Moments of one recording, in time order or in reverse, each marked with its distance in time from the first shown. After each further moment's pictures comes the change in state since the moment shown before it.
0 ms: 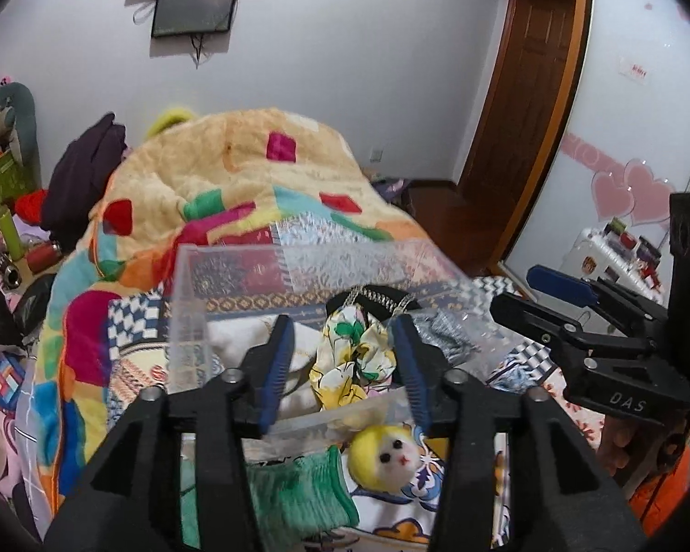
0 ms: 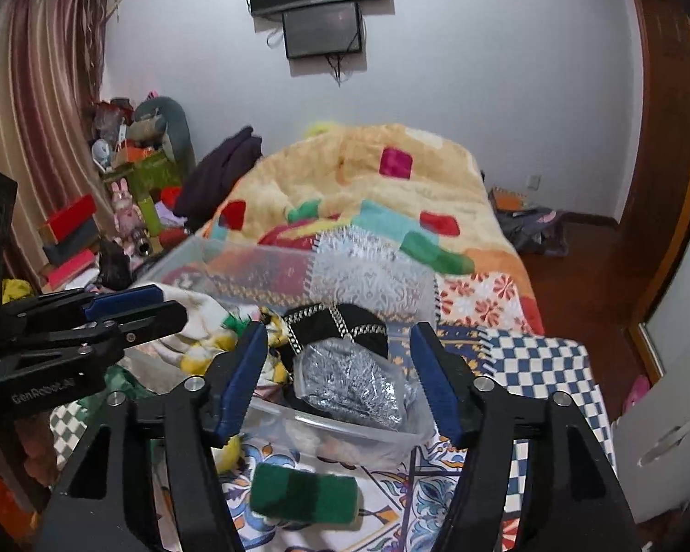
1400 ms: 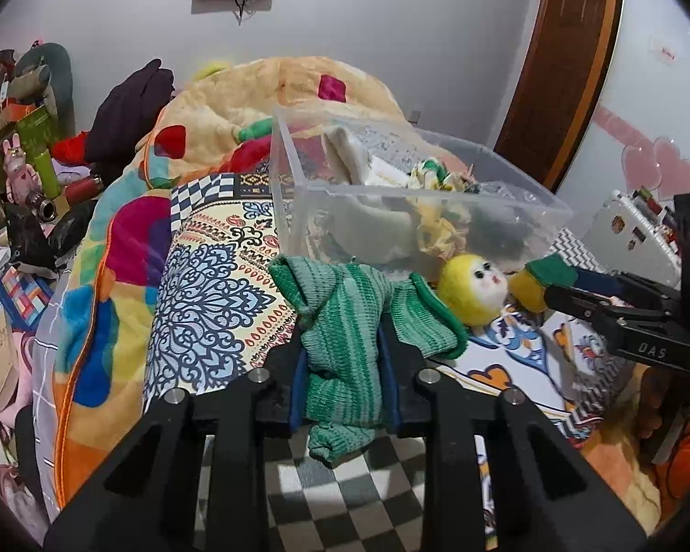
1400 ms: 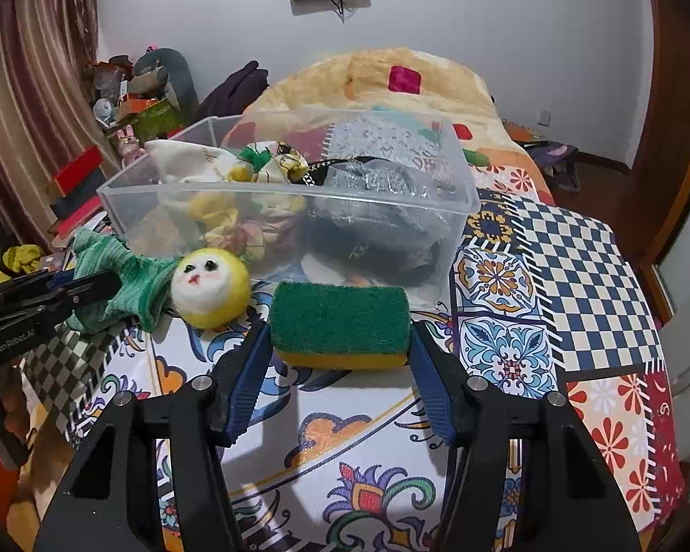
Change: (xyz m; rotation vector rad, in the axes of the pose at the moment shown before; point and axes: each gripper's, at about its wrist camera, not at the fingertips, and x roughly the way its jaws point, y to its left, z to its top) left arm -0.028 0.042 -0.096 -0.058 0.115 0.093; right arm 0.020 0.007 -0.080 0.032 0.201 0.044
